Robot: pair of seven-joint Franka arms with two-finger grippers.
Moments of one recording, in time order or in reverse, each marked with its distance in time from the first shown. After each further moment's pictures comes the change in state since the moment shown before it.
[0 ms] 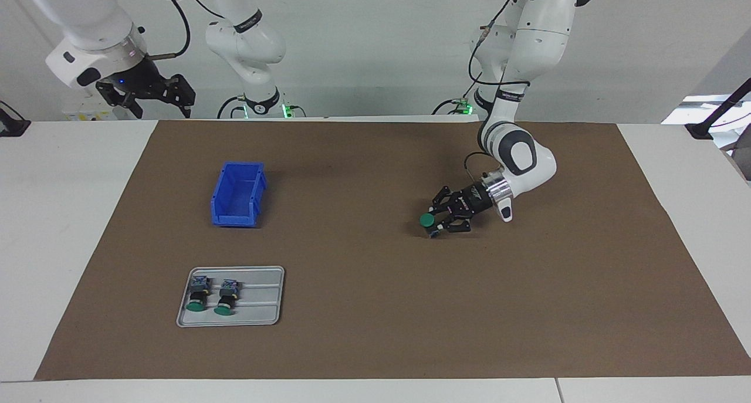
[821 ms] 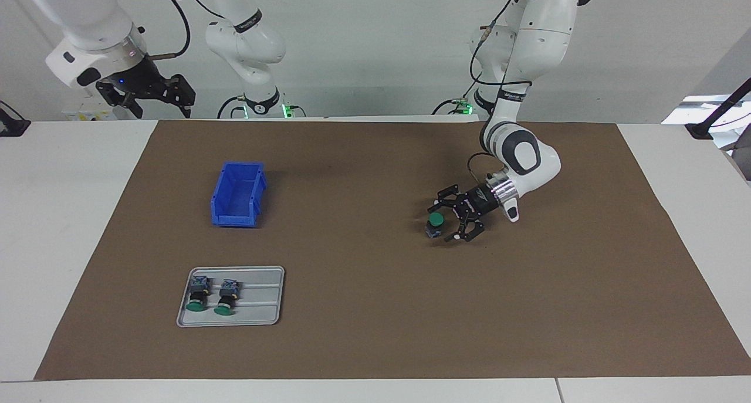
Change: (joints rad) left arm 0.007 -0.014 0.008 0.001 -0.003 0.043 0.000; right arm 0.000 0.000 0.000 0.000 0.000 0.000 0.000
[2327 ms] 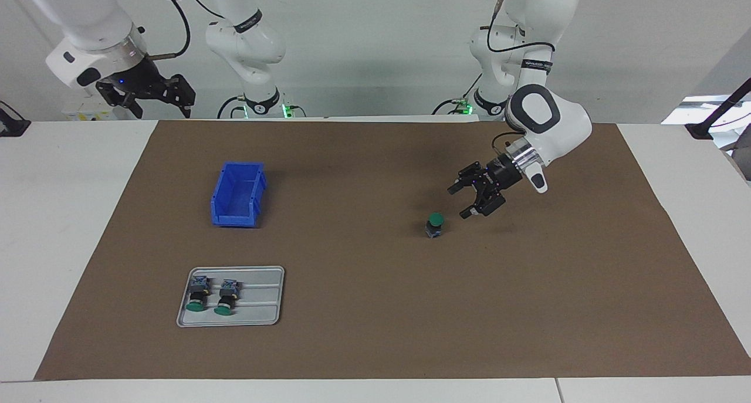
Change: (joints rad) left arm 0.007 -0.262 0.001 -0.025 0.514 0.102 -0.046; right arm 0.000 0.000 0.000 0.000 0.000 0.000 0.000
